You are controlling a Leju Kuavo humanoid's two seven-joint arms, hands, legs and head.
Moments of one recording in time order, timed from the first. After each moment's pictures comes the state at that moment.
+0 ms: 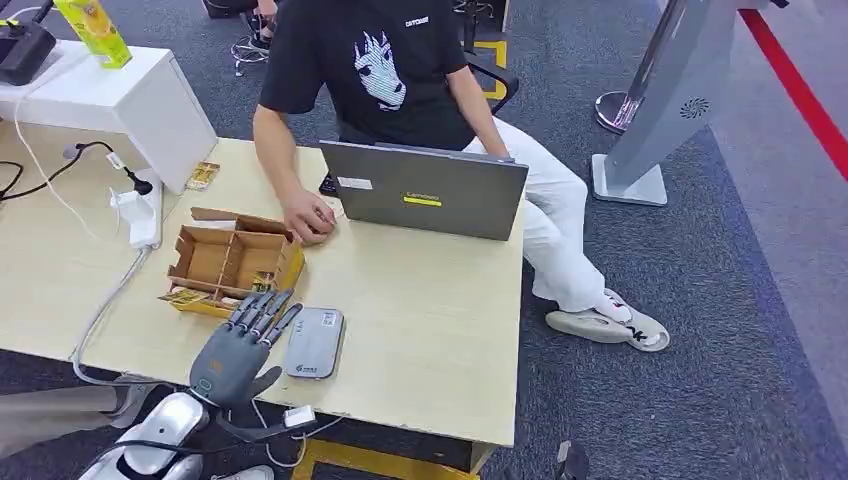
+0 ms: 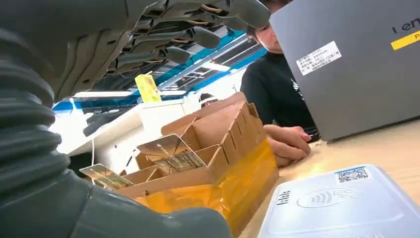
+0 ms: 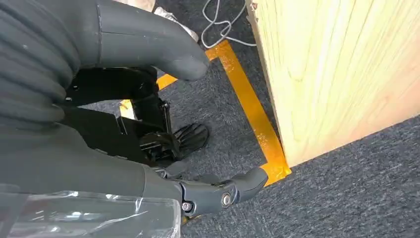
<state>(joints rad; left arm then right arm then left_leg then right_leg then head) -0.12 0.41 -0.38 -1.36 -1.25 0.48 -0.13 -0.20 0.25 -0.36 -0.27 -0.31 -0.33 -0.34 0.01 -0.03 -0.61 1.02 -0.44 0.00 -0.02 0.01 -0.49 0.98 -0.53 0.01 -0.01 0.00</state>
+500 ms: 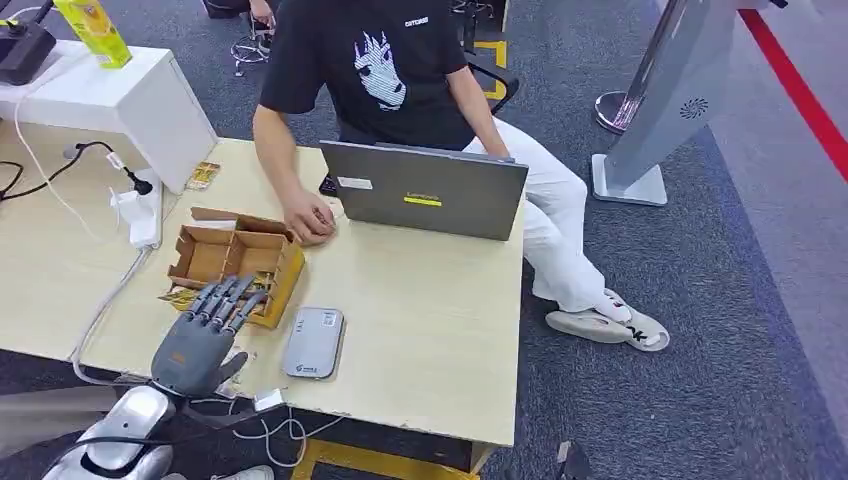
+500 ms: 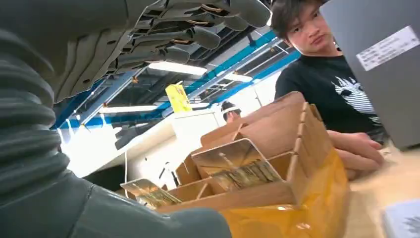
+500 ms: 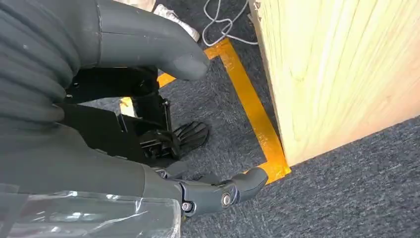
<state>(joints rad) -0.11 0.45 -0.24 -1.36 -1.28 0.51 -0.16 -0.20 0.25 -0.35 -0.27 -0.30 -0.33 -0.34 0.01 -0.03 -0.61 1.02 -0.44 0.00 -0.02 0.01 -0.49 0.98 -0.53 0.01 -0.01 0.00</state>
